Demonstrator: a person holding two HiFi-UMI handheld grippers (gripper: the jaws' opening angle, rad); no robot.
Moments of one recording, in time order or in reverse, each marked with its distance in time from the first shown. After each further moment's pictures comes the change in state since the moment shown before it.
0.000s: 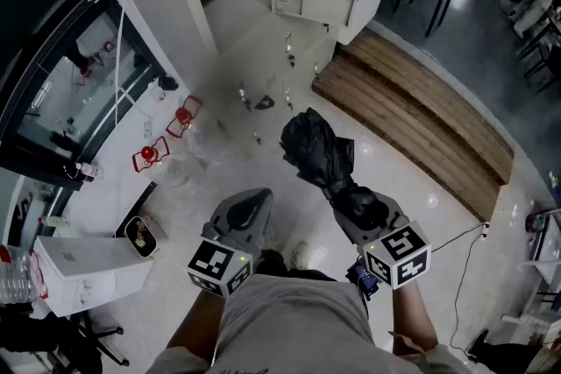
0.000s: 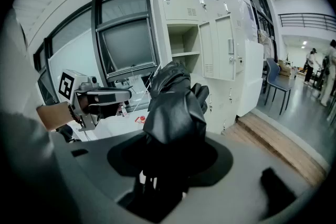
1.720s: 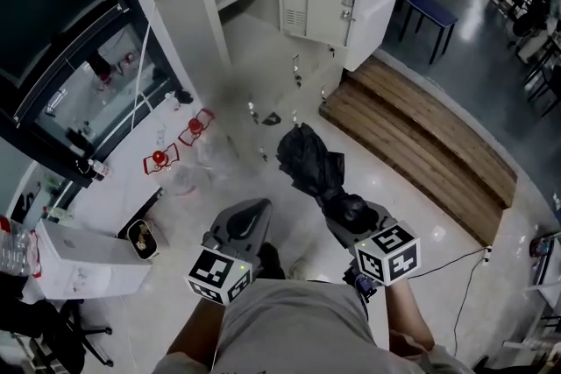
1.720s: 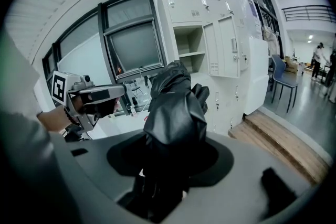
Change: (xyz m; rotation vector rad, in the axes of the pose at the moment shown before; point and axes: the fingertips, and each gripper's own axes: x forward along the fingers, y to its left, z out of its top) left arm -0.046 -0.059 0.007 0.062 -0.070 0.085; right arm -0.033 0.025 -0.027 0.008 0.001 0.087
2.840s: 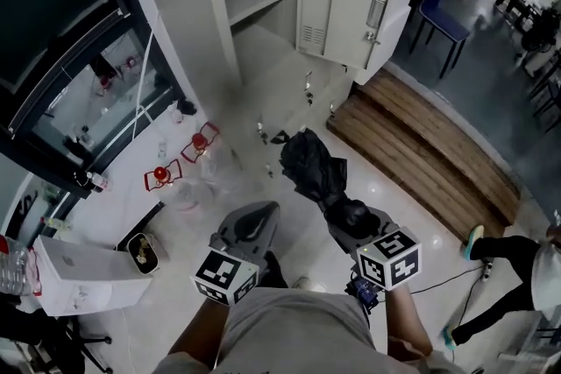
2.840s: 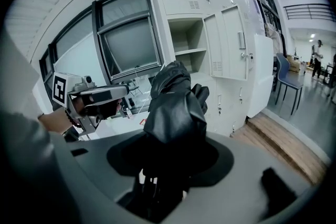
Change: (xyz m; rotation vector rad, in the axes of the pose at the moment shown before) left arm 0.059 0.084 0.010 -0.018 -0.007 -0.016; right arm 0.081 -0.034 0.054 0.002 0.015 0.006
